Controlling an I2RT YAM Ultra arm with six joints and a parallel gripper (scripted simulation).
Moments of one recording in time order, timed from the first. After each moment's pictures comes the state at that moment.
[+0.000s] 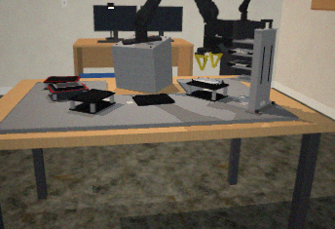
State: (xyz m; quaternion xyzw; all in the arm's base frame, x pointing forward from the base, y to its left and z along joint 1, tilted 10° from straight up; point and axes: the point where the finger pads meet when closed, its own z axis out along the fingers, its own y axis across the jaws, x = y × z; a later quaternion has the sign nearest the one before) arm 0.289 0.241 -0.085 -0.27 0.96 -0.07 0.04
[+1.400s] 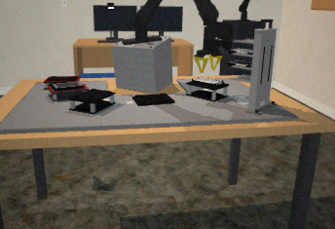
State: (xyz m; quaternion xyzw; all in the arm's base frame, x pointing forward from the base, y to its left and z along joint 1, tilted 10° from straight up) arm 0.289 0.239 -0.097 -0.27 0.96 -0.08 0.04
